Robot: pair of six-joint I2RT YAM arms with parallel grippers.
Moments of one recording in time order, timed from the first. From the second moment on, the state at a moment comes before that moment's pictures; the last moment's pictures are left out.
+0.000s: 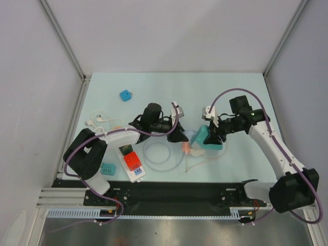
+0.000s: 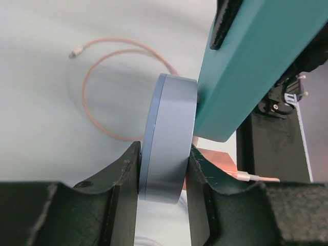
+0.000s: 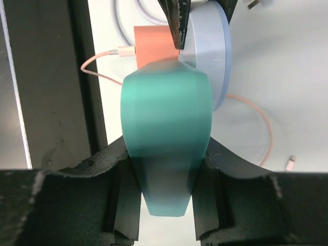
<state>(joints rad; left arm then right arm) -0.68 1.65 0.91 0.28 0.81 -0.03 0.25 1.27 1.10 -1.00 -0.91 -0.95</state>
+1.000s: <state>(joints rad) -0.64 1.63 0.92 0.24 0.66 0.05 0.23 1.24 1.17 -1.14 -1.03 -0.83</state>
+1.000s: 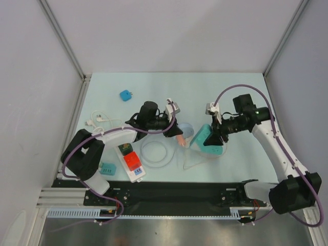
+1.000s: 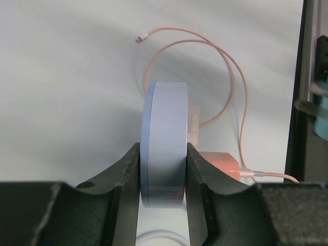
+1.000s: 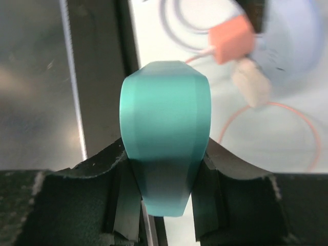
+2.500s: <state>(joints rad) -0.64 1.16 0.50 0.52 0.58 -0.35 -0.19 2.22 1.64 0.01 -0.28 0.17</state>
